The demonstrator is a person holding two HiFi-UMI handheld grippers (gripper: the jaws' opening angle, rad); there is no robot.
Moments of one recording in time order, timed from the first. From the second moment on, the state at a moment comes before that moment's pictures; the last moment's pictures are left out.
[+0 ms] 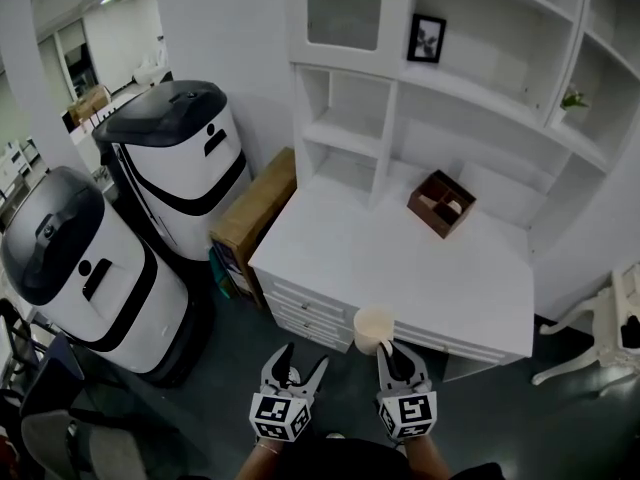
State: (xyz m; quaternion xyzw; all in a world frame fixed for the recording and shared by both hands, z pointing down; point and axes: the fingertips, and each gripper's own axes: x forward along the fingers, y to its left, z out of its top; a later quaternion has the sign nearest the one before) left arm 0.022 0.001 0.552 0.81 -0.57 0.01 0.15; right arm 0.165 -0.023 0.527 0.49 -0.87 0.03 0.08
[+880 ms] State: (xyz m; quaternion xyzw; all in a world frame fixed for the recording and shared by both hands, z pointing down) left arm -0.096 -0.214 0.532 0.86 -0.49 0.04 0.12; right arm 0.048 -0.204 0.519 0.56 -0.82 0.05 0.07
